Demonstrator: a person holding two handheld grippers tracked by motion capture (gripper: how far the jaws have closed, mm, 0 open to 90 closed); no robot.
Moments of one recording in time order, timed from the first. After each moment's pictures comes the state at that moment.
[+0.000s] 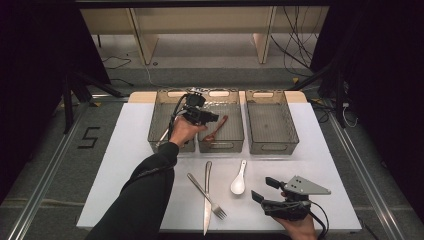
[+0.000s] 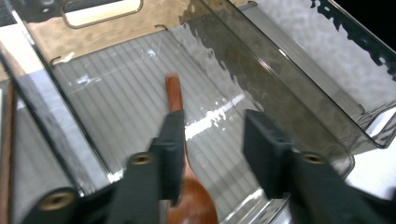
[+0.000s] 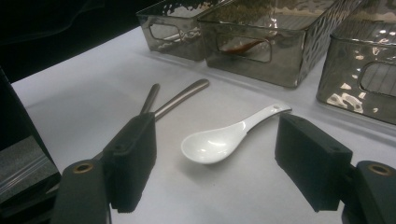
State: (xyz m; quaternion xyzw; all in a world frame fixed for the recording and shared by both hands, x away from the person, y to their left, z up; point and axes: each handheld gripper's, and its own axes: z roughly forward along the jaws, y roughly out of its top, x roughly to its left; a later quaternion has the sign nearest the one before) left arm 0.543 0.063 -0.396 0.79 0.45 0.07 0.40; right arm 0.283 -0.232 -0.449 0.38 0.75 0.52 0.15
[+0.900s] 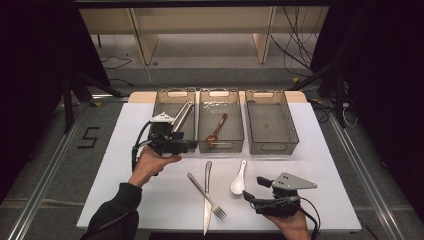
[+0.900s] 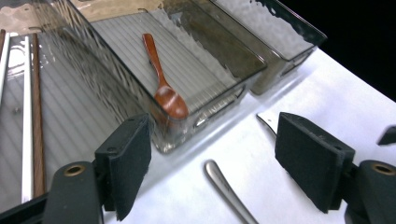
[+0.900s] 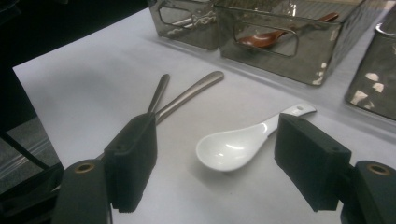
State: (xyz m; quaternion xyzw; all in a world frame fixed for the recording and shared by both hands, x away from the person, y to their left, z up) left arm 0.423 0.145 -0.390 0.78 0.41 0.07 0.47; right arm 0.292 -0.208 -0.446 0.37 0.78 0.49 0.13
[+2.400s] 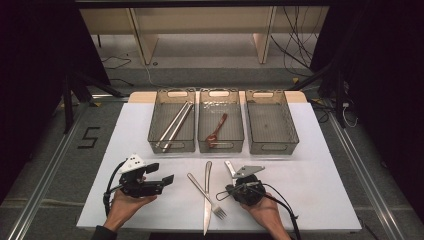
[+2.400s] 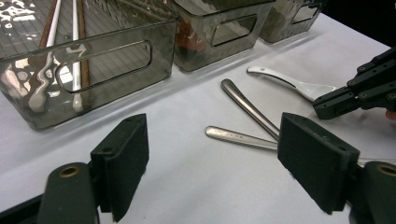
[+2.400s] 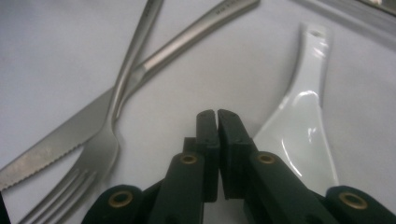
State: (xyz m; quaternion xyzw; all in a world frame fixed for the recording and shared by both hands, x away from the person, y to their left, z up) left arm 0.335 0.204 -0.445 0.76 0.41 0.13 0.48; right arm 0.339 -0.139 -0.483 0.36 0.86 0.34 0.08
